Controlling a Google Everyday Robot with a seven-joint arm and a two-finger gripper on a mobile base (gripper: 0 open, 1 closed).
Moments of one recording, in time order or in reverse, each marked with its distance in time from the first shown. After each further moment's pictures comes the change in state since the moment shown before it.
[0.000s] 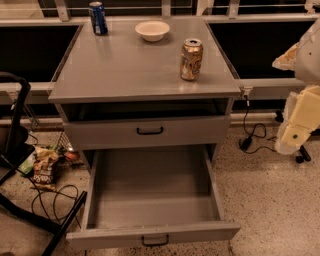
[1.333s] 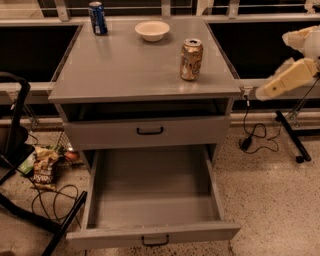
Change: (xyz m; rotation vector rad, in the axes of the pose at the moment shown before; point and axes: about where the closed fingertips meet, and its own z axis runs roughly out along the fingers) arm 0.007 -0.131 0.031 0.183 -0.536 0.248
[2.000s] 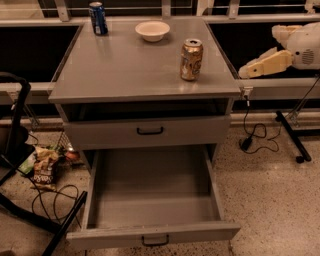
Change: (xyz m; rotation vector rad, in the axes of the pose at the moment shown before) arm -0.020 -0.062 0.051 0.066 -0.303 0.102
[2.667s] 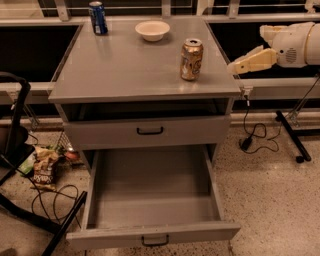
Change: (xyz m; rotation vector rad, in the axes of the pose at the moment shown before) arm -0.001 -0.009 0.027 0.003 -0.034 0.024
